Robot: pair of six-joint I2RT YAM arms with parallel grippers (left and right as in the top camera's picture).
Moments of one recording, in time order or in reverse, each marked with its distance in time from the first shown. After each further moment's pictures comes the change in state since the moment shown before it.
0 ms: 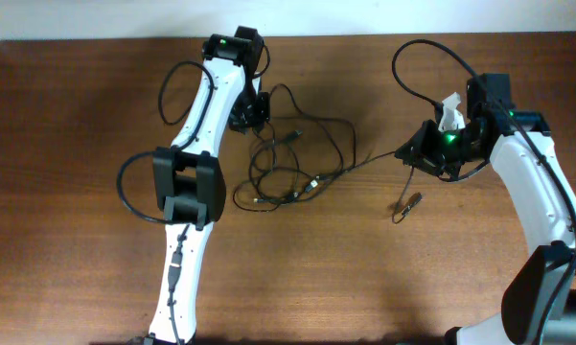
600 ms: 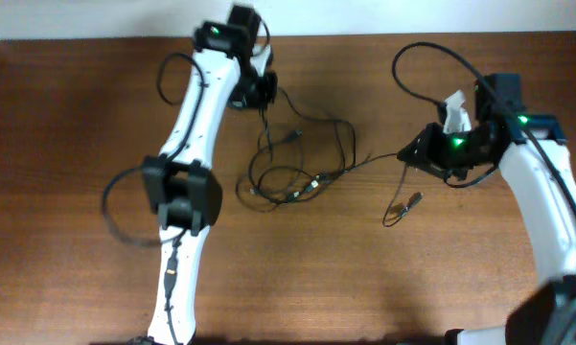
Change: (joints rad) left arm -0.005 -0.135 0.080 0.051 0.147 0.120; right arm 0.000 -0.117 0.024 -0.085 -0.008 -0.085
